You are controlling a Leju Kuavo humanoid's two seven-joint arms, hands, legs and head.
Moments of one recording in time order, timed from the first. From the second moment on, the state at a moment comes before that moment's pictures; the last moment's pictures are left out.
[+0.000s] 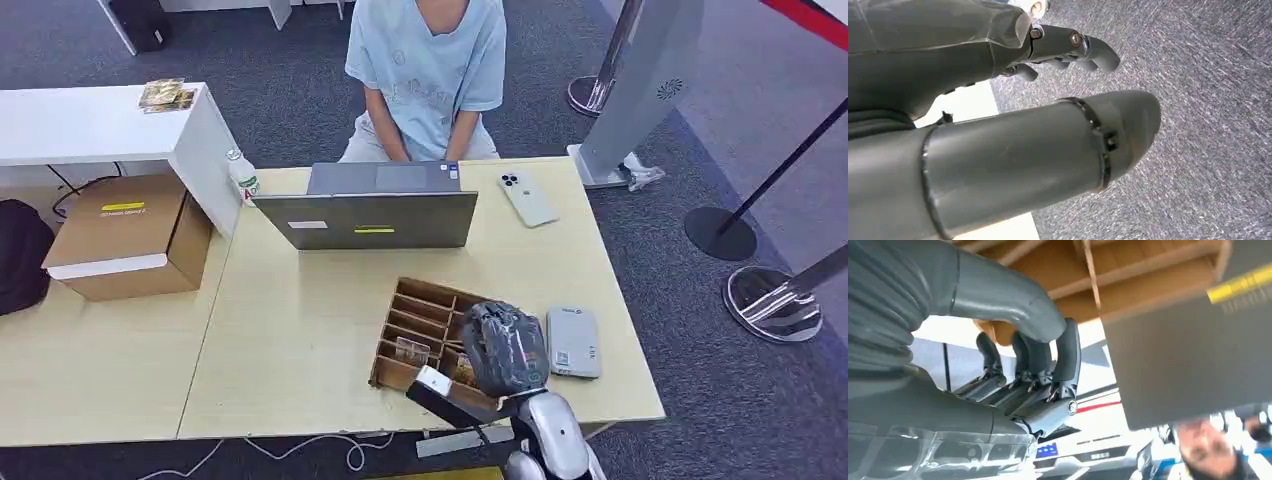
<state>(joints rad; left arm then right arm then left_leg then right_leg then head) -0.06 0.10 0.72 -0.19 -1.34 -0.02 0.10 0.01 0.13 0.36 -1.50 1.37 -0.39 0.00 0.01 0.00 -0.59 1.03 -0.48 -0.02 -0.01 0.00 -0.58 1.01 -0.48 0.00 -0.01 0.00</state>
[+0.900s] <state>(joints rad) -0.06 0.10 0.72 -0.19 -1.34 -0.02 0.10 0.03 0.14 0.45 -1.54 1.27 -0.21 -0.07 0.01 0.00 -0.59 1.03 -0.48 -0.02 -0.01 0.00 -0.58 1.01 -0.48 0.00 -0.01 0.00</state>
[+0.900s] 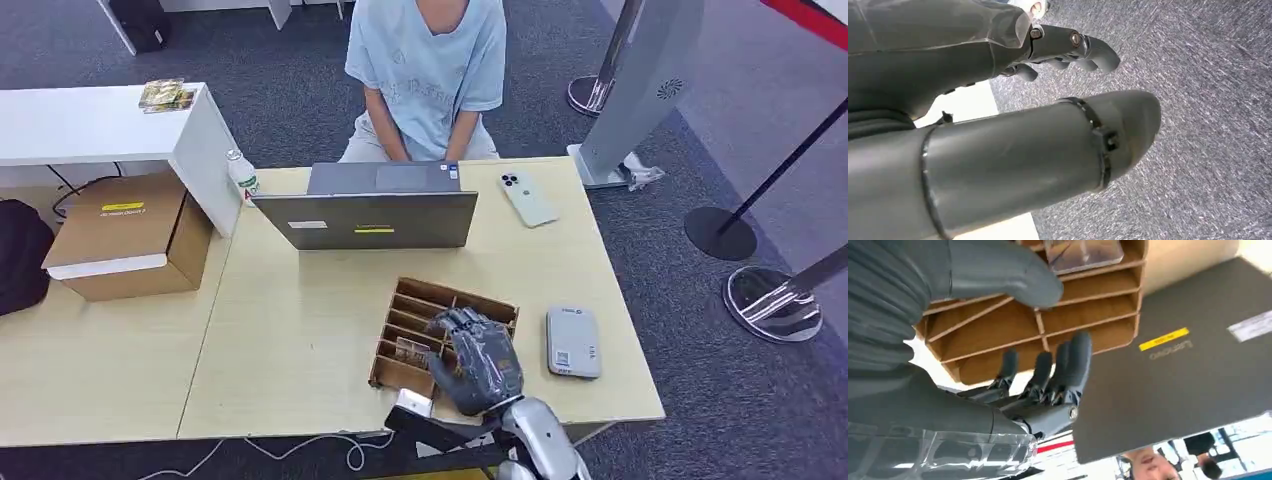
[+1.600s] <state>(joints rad) -0.06 0.10 0.72 -0.19 -1.34 -0.02 0.10 -0.04 0.13 0.61 -1.43 1.36 -0.20 -0.02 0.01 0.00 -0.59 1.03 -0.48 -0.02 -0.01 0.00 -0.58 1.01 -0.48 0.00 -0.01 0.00</state>
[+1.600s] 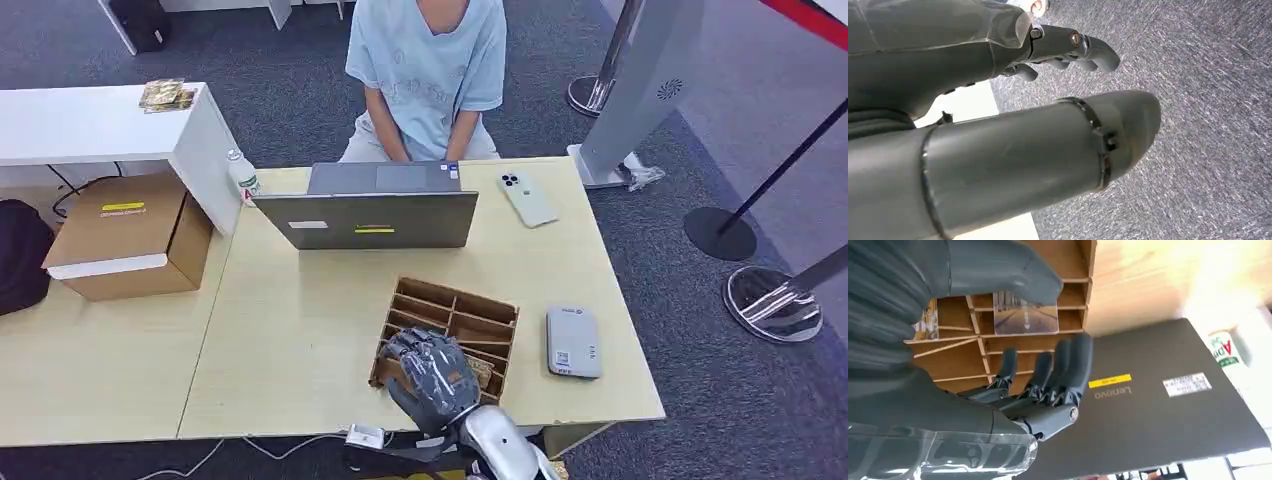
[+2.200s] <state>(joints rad) -0.06 0.10 0.73 -0.19 -1.34 -0.03 0.10 -0.07 0.13 0.60 -1.38 1.44 -0.29 0.12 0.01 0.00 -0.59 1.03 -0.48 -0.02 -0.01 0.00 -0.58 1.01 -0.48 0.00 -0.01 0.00</state>
